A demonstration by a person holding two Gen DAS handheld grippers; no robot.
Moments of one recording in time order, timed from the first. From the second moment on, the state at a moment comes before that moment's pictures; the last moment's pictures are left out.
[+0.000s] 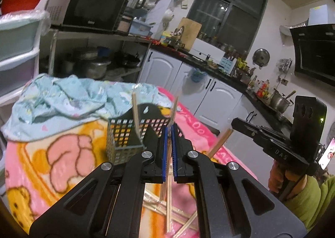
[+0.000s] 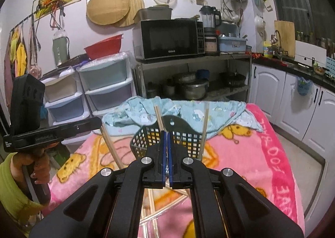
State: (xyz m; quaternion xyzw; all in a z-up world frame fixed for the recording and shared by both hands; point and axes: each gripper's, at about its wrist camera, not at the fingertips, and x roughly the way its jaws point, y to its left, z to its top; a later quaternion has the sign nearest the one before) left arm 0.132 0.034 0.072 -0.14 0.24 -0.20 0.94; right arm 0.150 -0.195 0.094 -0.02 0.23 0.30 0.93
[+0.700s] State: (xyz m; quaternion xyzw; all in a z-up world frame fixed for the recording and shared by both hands) left arm 0.154 0.034 0.139 -0.10 0.17 -0.19 0.96; right arm 0.158 -0.188 0.152 -0.01 0.15 0.31 0.94
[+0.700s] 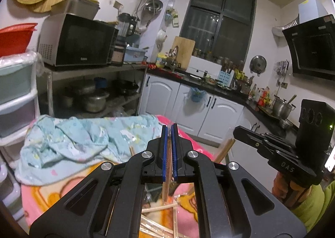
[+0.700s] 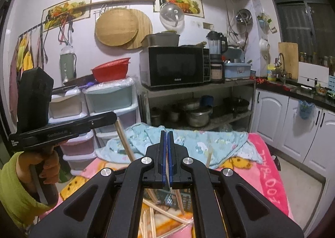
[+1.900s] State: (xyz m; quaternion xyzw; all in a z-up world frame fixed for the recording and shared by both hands) left arm 0.194 0.061 0.124 -0.10 0.17 -0.09 0.98; right arm 0.223 -0.177 0.158 0.01 0.13 0.27 0.95
